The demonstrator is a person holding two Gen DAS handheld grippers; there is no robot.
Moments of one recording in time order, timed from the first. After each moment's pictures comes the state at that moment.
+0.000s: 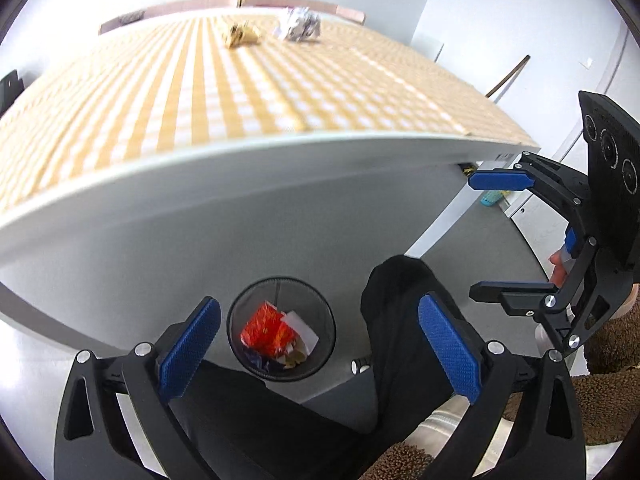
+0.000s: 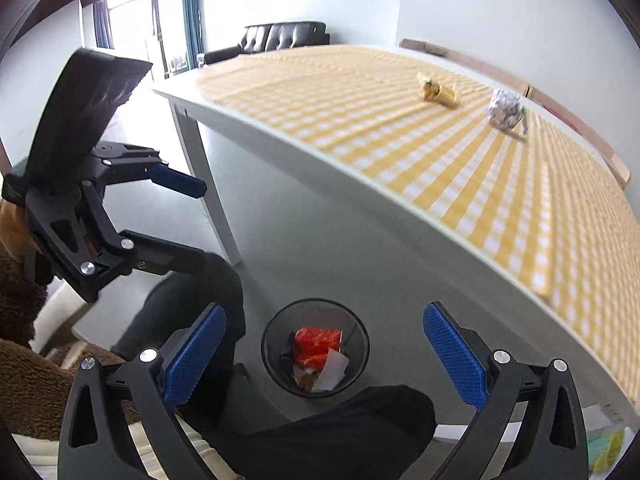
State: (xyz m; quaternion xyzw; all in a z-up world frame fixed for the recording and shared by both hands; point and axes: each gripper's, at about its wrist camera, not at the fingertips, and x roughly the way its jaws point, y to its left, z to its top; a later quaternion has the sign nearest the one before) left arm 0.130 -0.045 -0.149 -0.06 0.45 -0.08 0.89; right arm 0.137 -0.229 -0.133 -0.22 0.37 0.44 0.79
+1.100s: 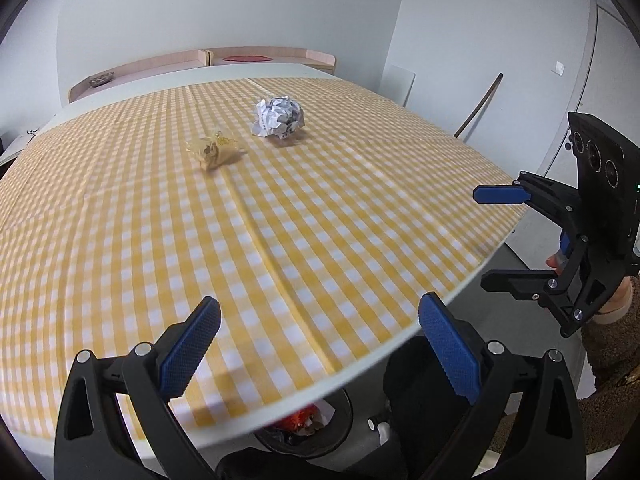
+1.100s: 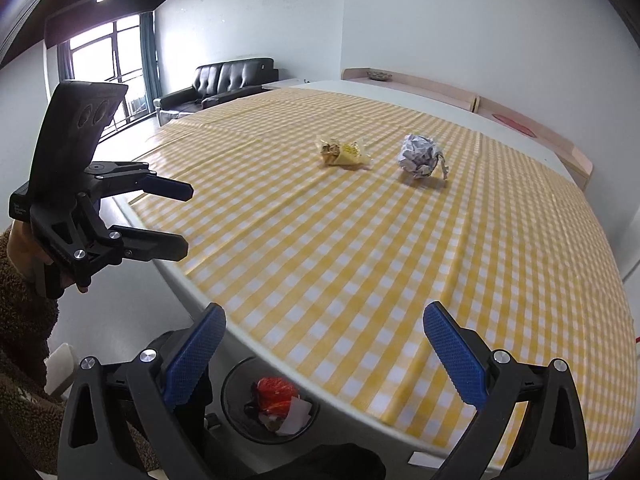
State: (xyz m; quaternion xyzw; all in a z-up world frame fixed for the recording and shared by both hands) left arm 0.245 -0.027 -0.076 -0.02 0.38 -0.12 0.92; right arm 0.246 -0.244 -0.071 -0.17 0.34 0.38 0.84
